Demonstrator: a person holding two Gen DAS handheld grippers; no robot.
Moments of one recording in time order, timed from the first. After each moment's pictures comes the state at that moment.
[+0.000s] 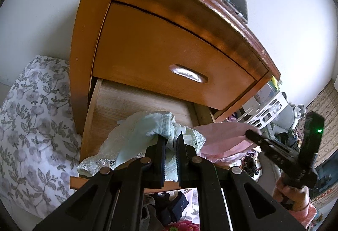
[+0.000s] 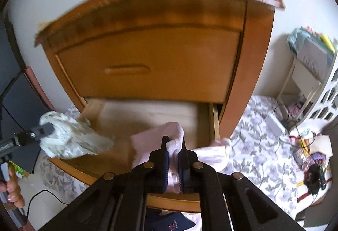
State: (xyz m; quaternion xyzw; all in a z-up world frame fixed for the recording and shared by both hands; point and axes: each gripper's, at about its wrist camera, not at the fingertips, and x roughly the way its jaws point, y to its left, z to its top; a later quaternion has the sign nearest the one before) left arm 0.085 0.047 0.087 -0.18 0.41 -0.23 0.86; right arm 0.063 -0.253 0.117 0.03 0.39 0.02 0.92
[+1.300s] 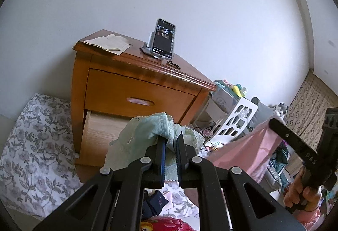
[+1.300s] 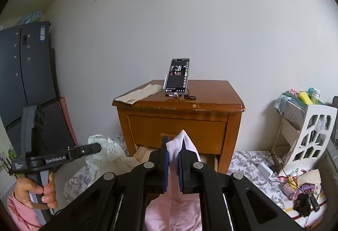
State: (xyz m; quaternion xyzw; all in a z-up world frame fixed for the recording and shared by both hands) left arm -0.064 0.055 0.206 -0.16 0.29 -0.28 0.90; right arm -0.144 -0.216 0.277 0.01 0.19 0.07 0.98
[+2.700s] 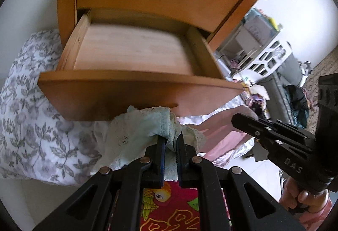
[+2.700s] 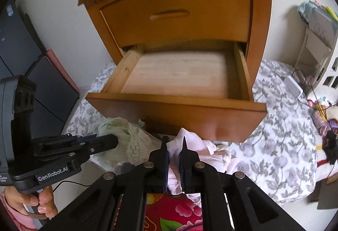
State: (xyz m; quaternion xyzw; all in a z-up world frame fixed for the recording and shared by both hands) left arm -0.020 -0.011 0.027 -0.09 0.53 -0.25 0.81; right arm -0.049 -0.212 0.069 0.07 0.47 0.08 0.88
